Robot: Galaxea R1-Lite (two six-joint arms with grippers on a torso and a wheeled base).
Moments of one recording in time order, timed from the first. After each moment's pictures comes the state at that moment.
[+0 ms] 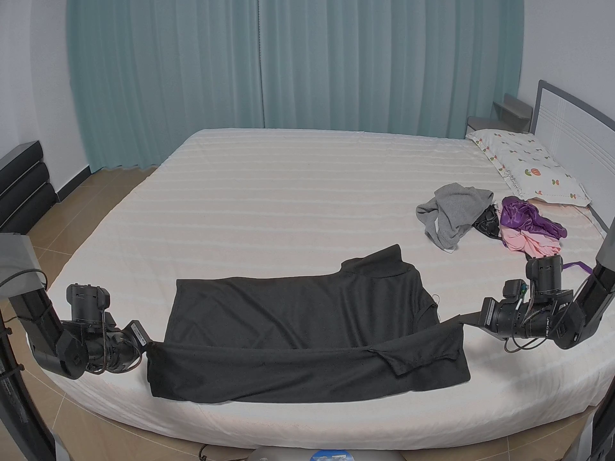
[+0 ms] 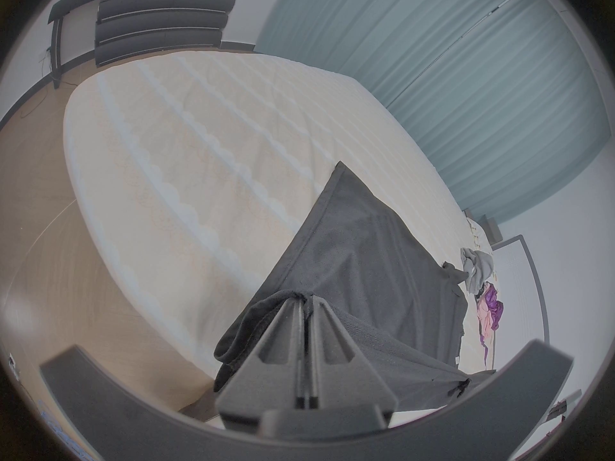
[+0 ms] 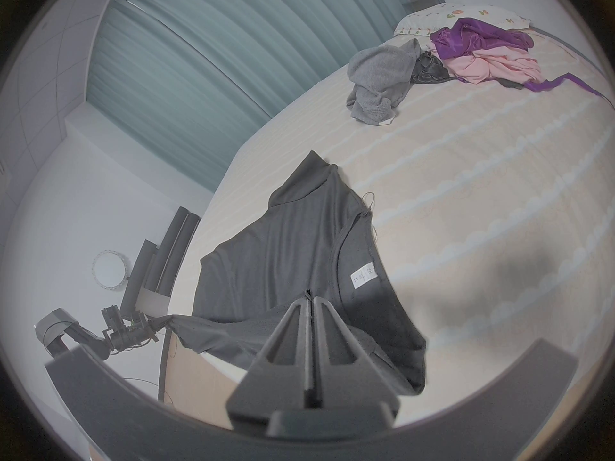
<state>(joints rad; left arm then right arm) 0.08 2.05 -0.37 -0.87 -0.18 -0.67 0.05 2.01 -0.49 -0.81 0.44 0.47</state>
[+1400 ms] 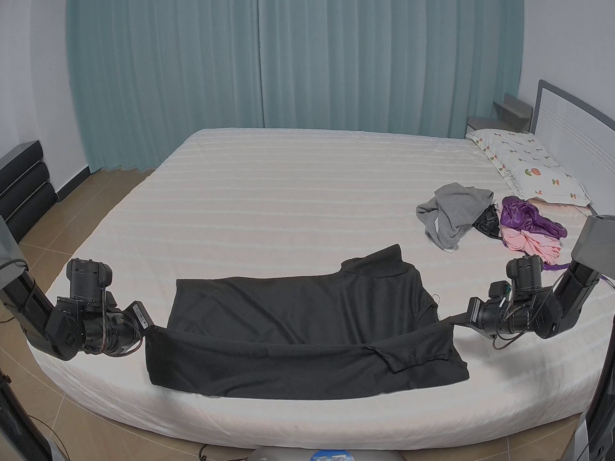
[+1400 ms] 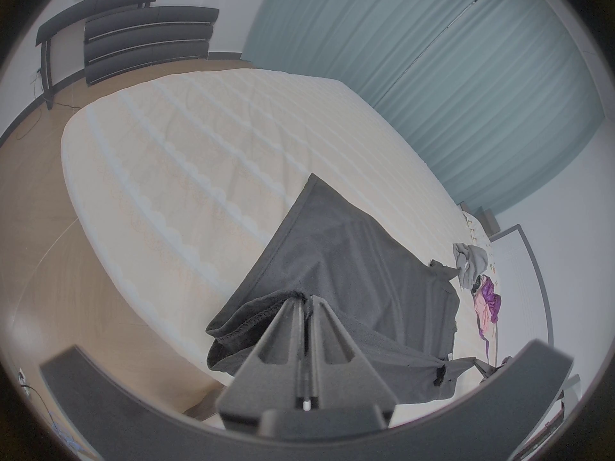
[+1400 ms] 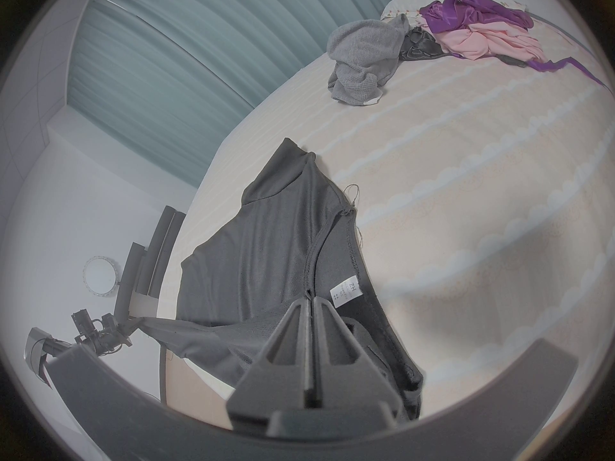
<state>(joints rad) 0.01 1.90 -0.49 -0.61 -0.13 -0.66 0.04 2.19 -0.67 -0.73 0.42 0.48</state>
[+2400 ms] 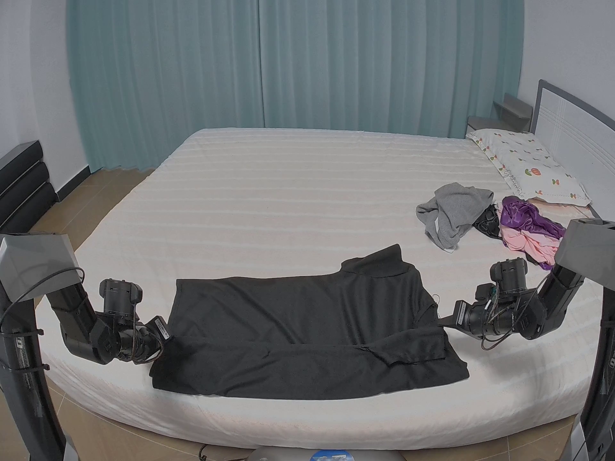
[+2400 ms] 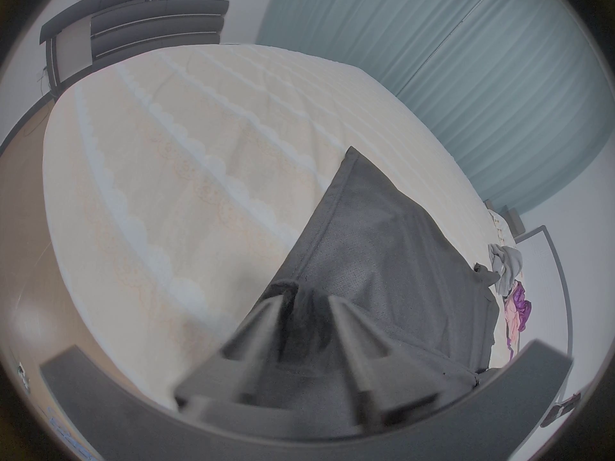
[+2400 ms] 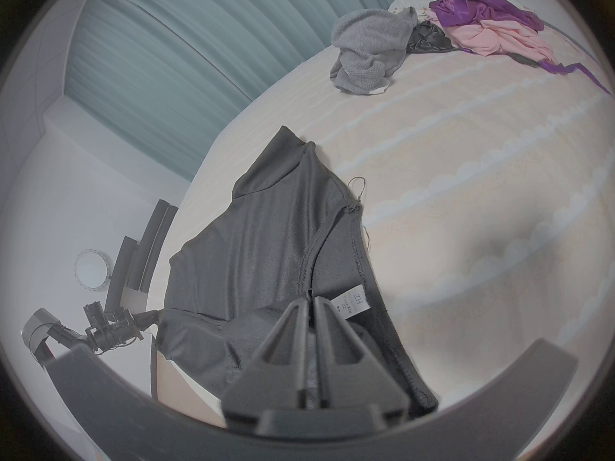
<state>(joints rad) 0.01 2.24 -0.60 -0.78 -0.07 -0.67 0.09 2.27 -0.74 -0.73 0.37 0.47</state>
